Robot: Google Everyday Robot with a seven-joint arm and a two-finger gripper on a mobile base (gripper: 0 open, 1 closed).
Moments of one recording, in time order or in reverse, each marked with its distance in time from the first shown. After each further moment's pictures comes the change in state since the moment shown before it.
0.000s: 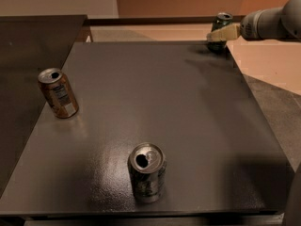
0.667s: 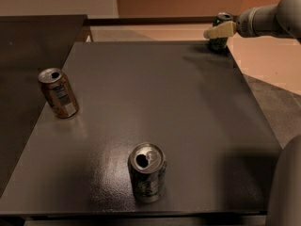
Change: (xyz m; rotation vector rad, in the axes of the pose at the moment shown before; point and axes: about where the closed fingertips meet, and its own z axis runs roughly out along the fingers) arm -0.010 -0.003 0.020 -0.016 -0.011 -0.017
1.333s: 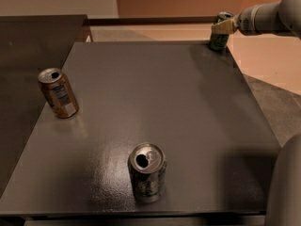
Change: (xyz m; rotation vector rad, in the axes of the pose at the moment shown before) arm -0.007 -0.002 -0.003 -0.008 -0.013 -0.011
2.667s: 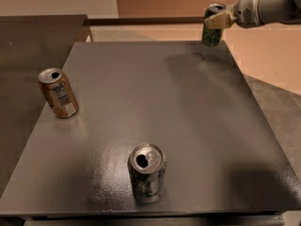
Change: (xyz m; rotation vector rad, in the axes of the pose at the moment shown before) arm -0.040 0.088 -0.053 -0.198 -0.007 -0.129
